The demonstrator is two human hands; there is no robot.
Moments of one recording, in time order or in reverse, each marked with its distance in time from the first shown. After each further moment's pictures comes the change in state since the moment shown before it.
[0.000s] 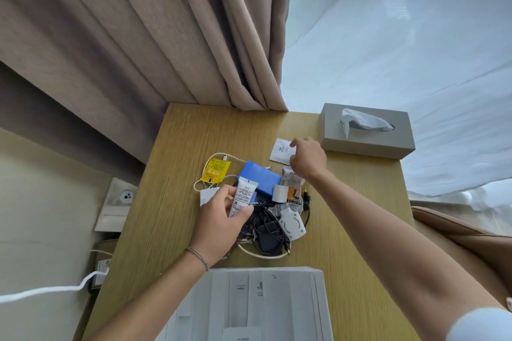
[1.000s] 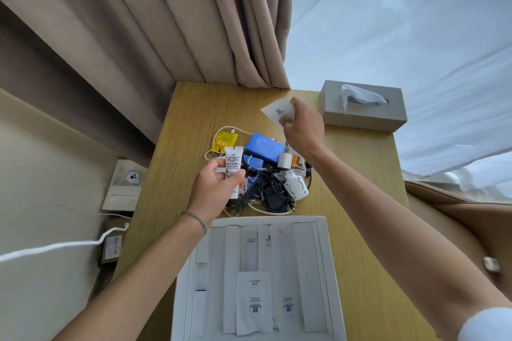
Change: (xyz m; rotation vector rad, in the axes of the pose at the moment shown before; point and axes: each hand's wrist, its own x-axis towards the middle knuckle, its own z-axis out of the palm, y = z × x) left_hand -0.042 0.010 -0.037 -0.392 0.039 -0.230; right_hand -0.090 -0.070 -0.063 0.256 0.273 -0.100
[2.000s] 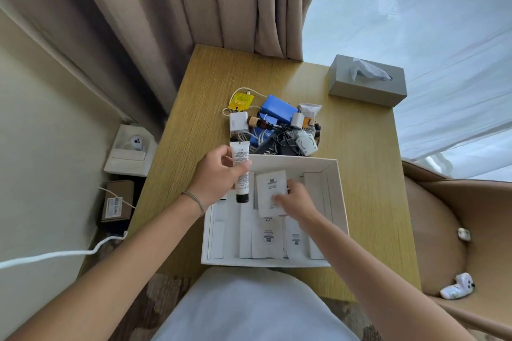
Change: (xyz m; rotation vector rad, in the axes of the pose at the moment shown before) left_hand -0.083 -0.067 -0.063 0.172 -0.099 0.097; right_hand -0.266 0.006 0.052 0.381 -0.523 0.576
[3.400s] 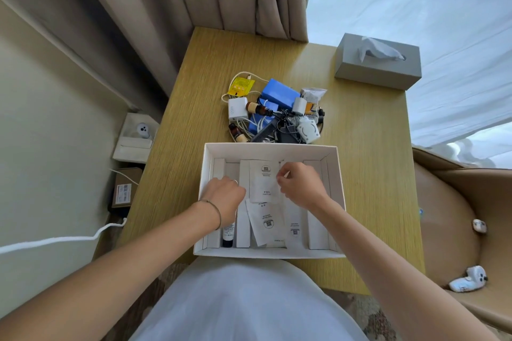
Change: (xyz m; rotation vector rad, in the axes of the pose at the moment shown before) left_hand 0.002 -0.063 0.045 1.566 -0.469 0.251; right_hand 0.001 -0.012 -0.029 -0.457 0.036 -0.257
